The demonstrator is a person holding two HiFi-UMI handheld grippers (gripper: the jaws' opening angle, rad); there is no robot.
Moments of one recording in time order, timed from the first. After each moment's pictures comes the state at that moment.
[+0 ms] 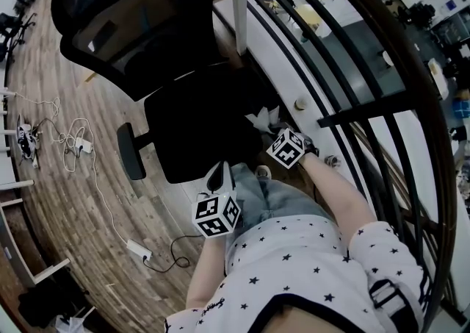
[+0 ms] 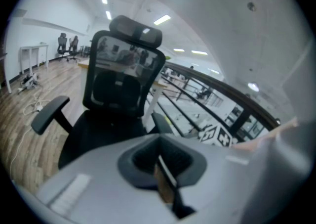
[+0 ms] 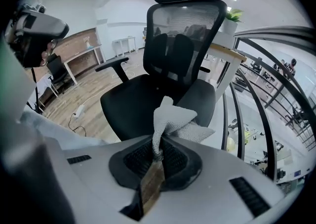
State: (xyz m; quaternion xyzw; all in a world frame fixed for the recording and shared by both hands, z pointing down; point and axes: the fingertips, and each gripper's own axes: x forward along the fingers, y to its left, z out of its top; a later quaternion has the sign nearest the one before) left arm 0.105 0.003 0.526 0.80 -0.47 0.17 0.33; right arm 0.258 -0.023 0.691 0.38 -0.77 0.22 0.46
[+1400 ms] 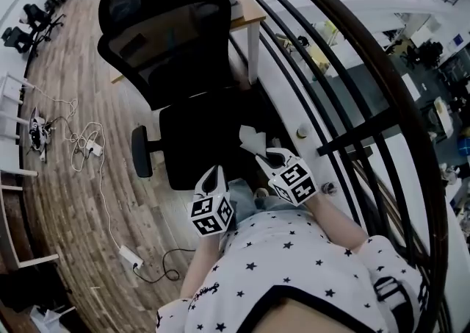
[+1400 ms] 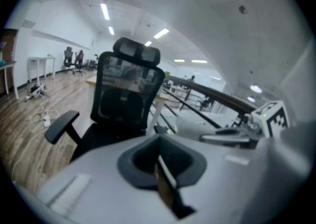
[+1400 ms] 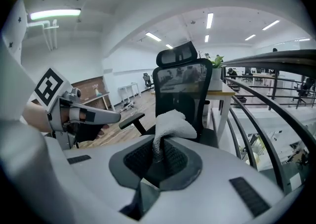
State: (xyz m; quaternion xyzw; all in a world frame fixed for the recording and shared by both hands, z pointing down) left arm 0.089 0.015 0.479 0.80 -0.51 0.13 0.28; right arm 0.204 0.017 0.490 0.42 -0.86 0.20 0.22
